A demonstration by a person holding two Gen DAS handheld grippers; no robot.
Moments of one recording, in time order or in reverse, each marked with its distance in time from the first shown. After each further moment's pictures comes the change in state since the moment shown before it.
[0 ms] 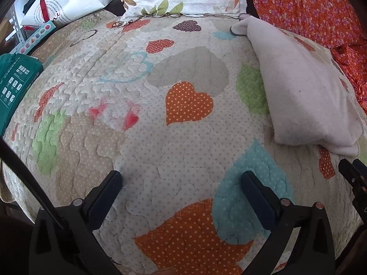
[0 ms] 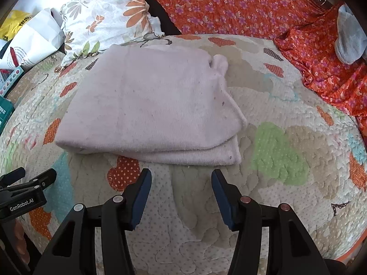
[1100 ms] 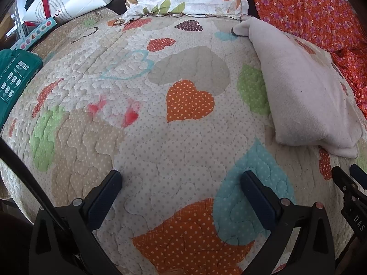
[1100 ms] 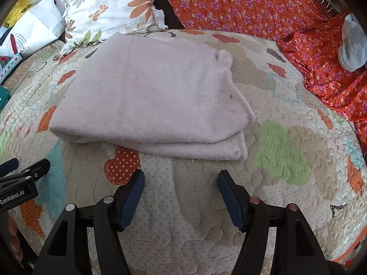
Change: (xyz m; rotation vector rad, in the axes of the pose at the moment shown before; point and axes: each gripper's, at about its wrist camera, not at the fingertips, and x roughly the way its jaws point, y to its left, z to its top) left arm 0.003 0.003 -0.003 -0.020 -0.003 -0.017; right arm 0.009 0.004 -0.003 -0.054 0.024 -0.031
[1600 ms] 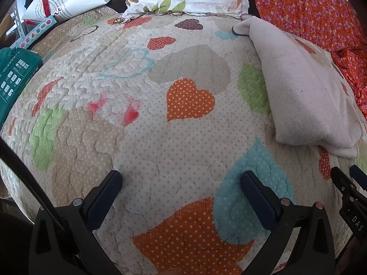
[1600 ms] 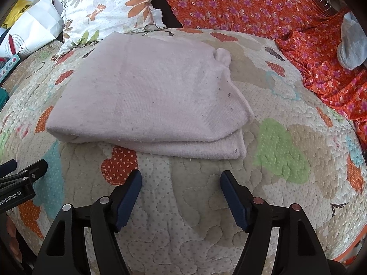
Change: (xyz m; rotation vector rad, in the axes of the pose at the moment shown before) left arm 0.001 0.001 0.000 -0.004 0.010 -0.006; right arm 0.002 -0.001 -0.001 0.004 0.003 -0.009
